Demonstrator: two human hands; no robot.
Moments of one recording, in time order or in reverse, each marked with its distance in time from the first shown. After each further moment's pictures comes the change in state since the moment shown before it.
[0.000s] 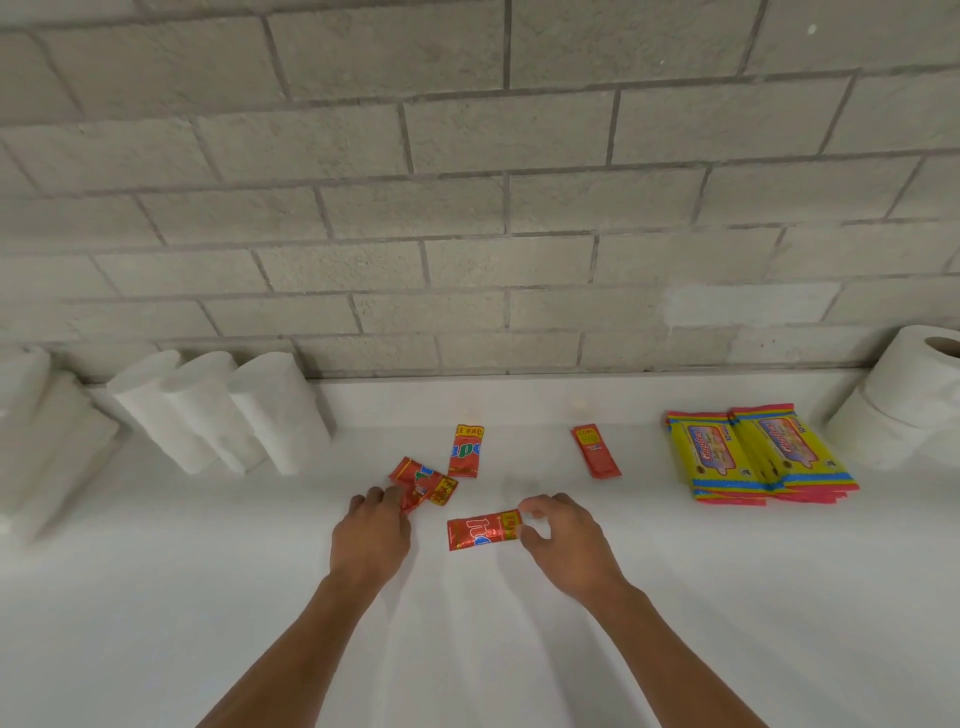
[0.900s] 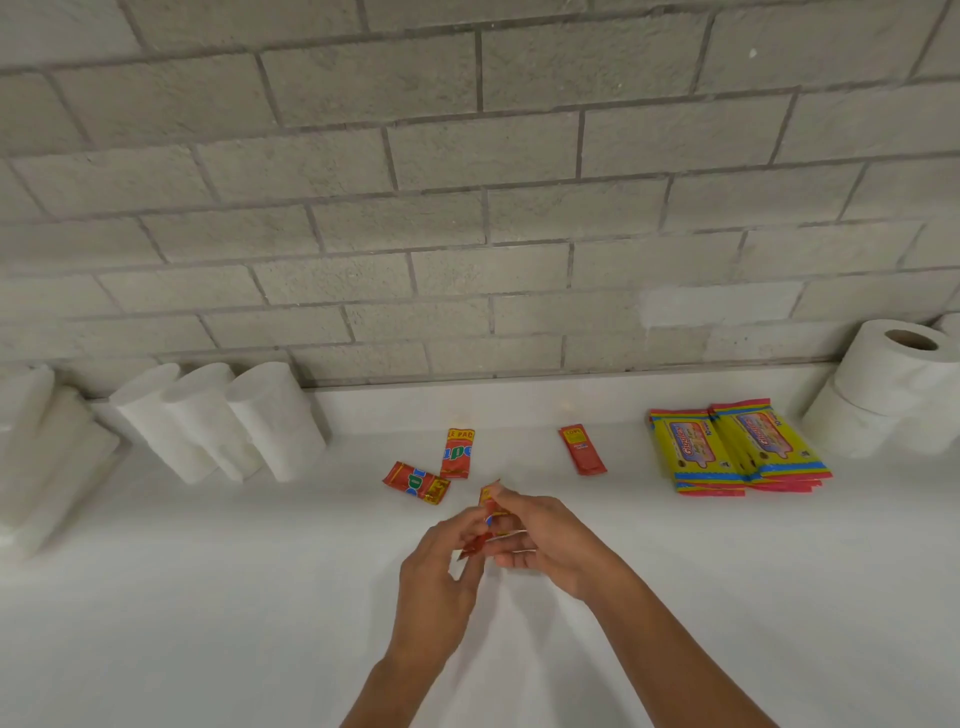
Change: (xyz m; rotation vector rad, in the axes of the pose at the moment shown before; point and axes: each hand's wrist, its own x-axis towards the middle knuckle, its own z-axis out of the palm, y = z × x) left_hand -0.096 0.087 -0.020 -0.877 0.261 0.255; right_hand -0.016 -0.039 -0.031 0.985 -0.400 0.374
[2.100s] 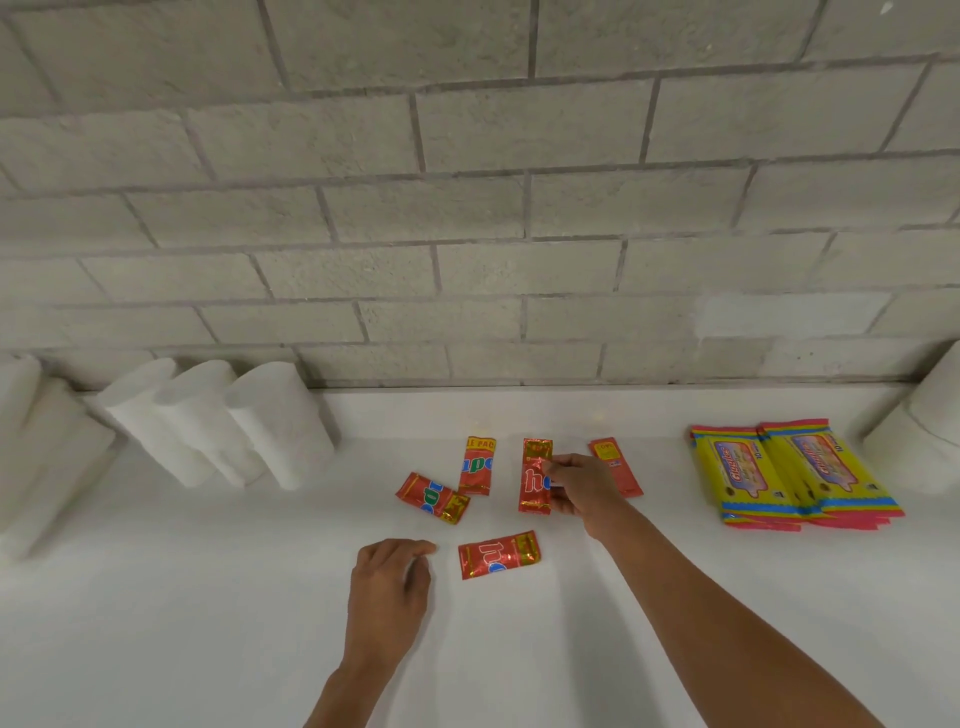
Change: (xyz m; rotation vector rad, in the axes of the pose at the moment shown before) left_hand 0.028 -0.123 -0.028 0.507 -0.049 -0.199; right_hand 0.127 -0.021 -0.044 -0.087 0.436 -0.032
